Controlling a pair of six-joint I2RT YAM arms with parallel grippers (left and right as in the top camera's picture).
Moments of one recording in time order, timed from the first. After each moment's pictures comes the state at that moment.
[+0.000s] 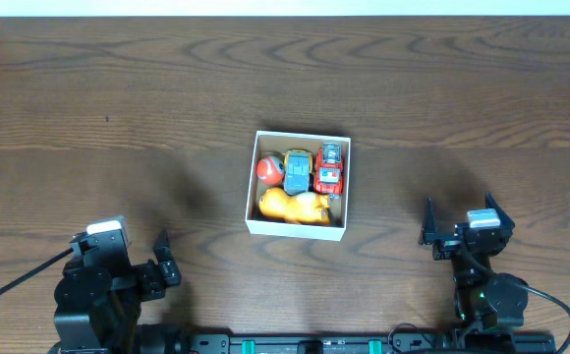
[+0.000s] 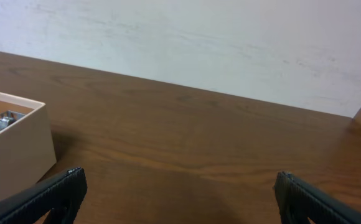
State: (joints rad) left arm 0.01 0.33 0.78 -1.05 -0.09 -0.12; right arm -0.01 0.01 0.01 -0.07 -0.05 -0.12
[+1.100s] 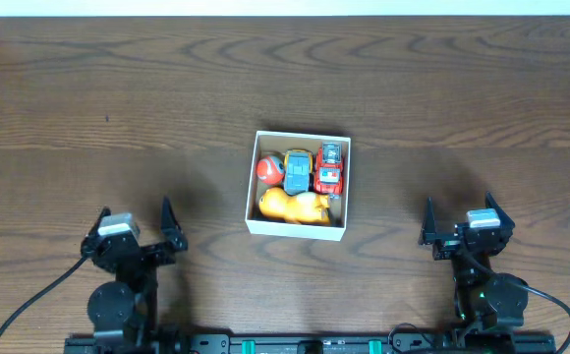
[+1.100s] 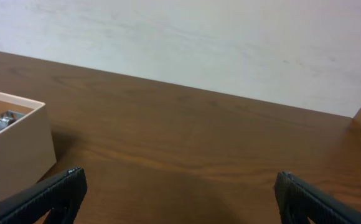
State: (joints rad) left arm 0.04 0.01 0.19 -0.26 -0.09 -0.11; right arm -0.01 0.01 0.01 -0.07 -0.05 -0.12
